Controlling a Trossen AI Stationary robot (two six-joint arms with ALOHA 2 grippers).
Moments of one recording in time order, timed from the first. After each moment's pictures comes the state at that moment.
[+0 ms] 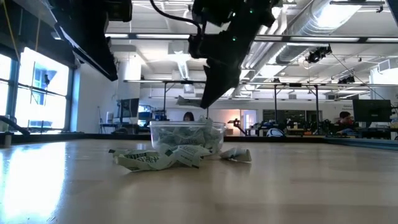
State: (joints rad) left arm -0.38 1.32 0.89 -0.58 -0.31 -0.67; right arm -0.03 1.89 1.39 -0.55 0.06 0.17
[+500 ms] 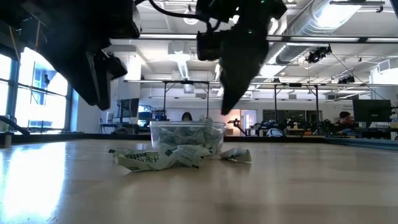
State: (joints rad) left arm -0.37 1.51 0.89 -0.43 -0.04 -0.34; right arm 0.07 1.89 1.39 -0.72 0.01 0.17
